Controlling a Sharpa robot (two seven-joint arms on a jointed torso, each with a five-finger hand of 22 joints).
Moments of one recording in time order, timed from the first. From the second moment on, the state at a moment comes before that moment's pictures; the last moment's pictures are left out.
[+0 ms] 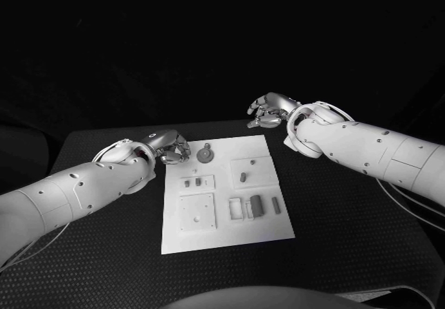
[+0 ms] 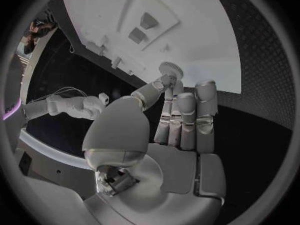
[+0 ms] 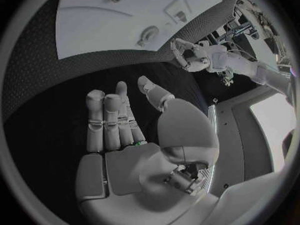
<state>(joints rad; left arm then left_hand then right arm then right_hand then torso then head) 1.16 -0.55 -0.08 1.00 -1.34 -0.31 0.13 1.18 -0.02 0.64 -0.29 0.06 1.06 0.12 0.22 0.56 1.27 0.04 0.10 0.26 1.23 -0.07 1.25 0.64 0.02 1.33 -0.16 0.64 1.31 1.22 -0.62 0.05 1.10 -1.27 -0.30 -0.03 1.05 -0.10 0.59 -0.27 0.05 0.73 0.18 0.26 0.47 1.08 0.07 0.48 0.74 1.15 -0.03 1.17 0.86 0.18 1.09 -0.02 1.02 1.31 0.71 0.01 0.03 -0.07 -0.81</state>
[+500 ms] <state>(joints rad) 1.14 -0.53 -0.10 0.99 -1.34 -0.29 0.14 1.17 -0.03 0.64 -0.29 0.06 1.05 0.11 0.23 0.56 1.27 0.04 0.09 0.26 1.24 -0.07 1.25 0.64 0.02 1.33 -0.16 0.64 1.31 1.22 -0.62 0.05 1.10 -1.27 -0.30 -0.03 1.05 -0.10 0.59 -0.27 0.05 0.73 0.18 0.26 0.47 1.08 0.07 0.48 0.74 1.16 -0.03 1.17 0.86 0.18 1.09 -0.02 1.02 1.31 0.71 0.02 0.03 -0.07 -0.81</state>
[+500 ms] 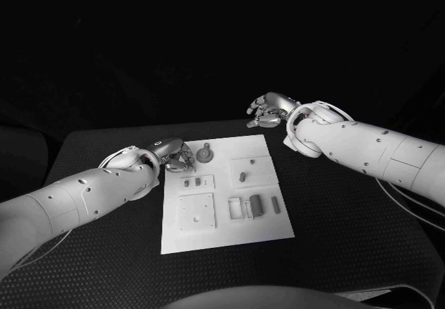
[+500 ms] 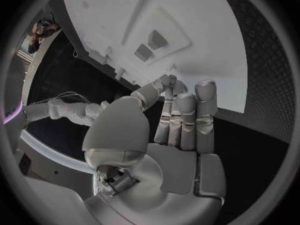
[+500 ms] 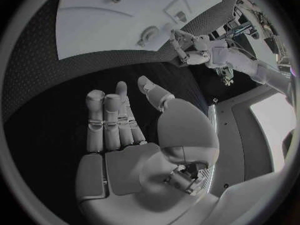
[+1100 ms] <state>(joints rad) 1.13 -0.52 -0.11 0.99 -1.34 -0.29 0.15 1.17 -0.03 0.64 -0.29 0.06 1.05 0.11 0.23 0.56 1.27 0.03 0.09 0.26 1.24 -0.07 1.25 0.64 0.02 1.33 -0.16 0.64 1.31 1.22 -0.62 0.05 1.10 -1.27 -0.30 -0.03 1.05 -0.10 0.59 -0.27 0.05 0.73 0.18 0.26 0.47 1.08 0.07 0.48 0.74 1.16 -0.03 1.17 0.86 0.18 1.09 -0.02 1.02 1.31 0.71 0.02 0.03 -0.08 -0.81</state>
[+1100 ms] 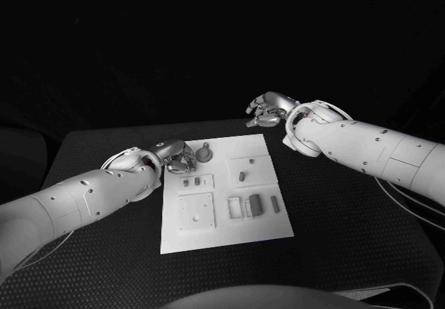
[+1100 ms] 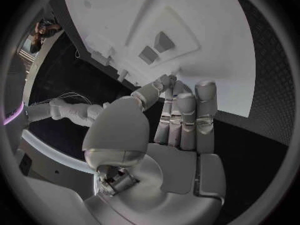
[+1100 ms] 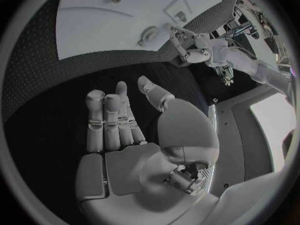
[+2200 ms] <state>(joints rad) 1.14 -0.51 -0.11 0.97 -1.39 -0.28 0.15 1.17 -0.02 0.64 -0.29 0.05 1.05 0.11 0.23 0.56 1.27 0.03 0.09 0.26 1.24 -0.06 1.25 0.64 0.02 1.33 -0.16 0.64 1.31 1.22 -0.62 0.05 1.10 -1.27 -0.30 -0.03 1.05 -0.10 0.59 -0.27 0.05 0.73 0.18 0.26 0.47 1.08 0.07 0.48 0.74 1.16 -0.03 1.17 0.86 0.18 1.09 -0.02 1.02 1.31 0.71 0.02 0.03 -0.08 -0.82</state>
